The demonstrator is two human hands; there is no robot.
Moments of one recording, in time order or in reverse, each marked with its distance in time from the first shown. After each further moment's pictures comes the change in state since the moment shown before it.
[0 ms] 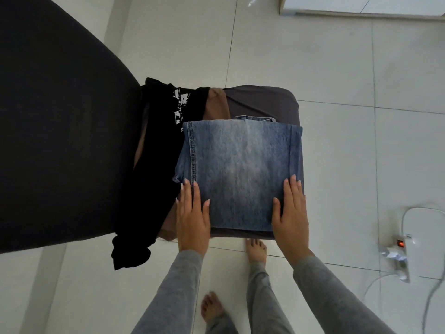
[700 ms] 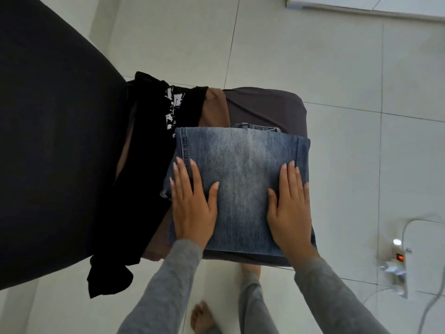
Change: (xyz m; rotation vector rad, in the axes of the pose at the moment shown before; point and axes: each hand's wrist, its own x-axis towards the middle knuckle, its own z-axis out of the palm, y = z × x) left_hand 0.069 0.029 0.003 0.185 0.044 0.017; right_hand 0.061 -0.016 0.007 -0.245 -0.001 -0.138
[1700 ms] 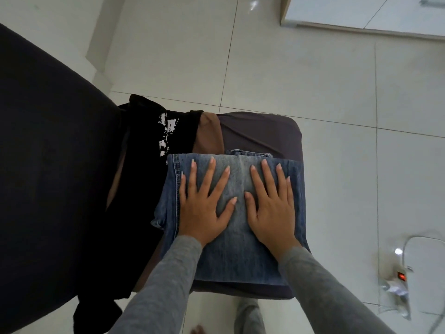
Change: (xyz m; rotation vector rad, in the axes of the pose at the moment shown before) left_hand 0.054 0.013 0.012 0.075 -0.019 0.361; right_hand 0.061 -0.015 0.013 -0.082 0.022 -0.163
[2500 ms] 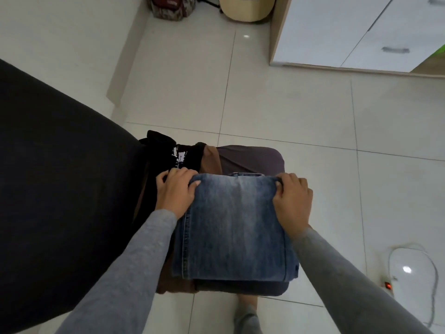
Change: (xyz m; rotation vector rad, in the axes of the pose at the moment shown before) left_hand 0.058 -0.033 -0.114 -0.072 -0.068 -0.192; right_hand 0.045 0.009 -0.104 0.115 0.041 0.309
